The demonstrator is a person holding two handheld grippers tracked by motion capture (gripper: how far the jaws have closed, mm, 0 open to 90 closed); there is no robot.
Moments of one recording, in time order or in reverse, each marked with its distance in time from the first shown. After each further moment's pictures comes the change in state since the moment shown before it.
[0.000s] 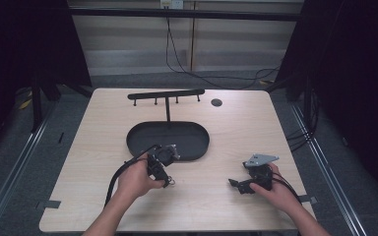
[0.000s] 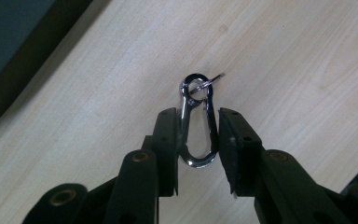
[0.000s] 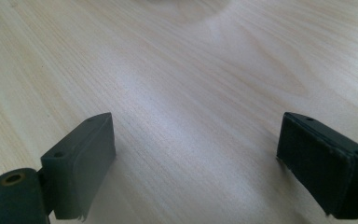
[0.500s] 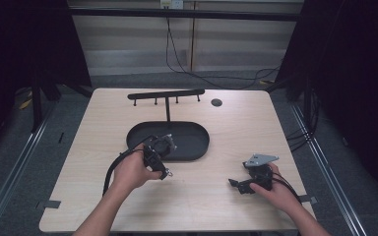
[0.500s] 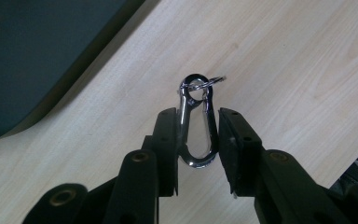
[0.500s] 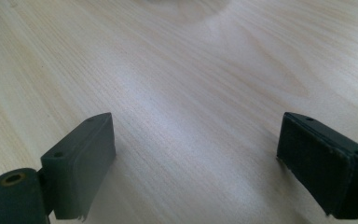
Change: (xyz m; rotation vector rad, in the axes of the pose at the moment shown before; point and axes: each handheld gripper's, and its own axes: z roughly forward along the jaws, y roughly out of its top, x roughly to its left) left arm 0.014 0.004 -0.022 -0.026 0.002 -0.038; right arm 0.000 0.000 0.000 0.000 0.000 0.000
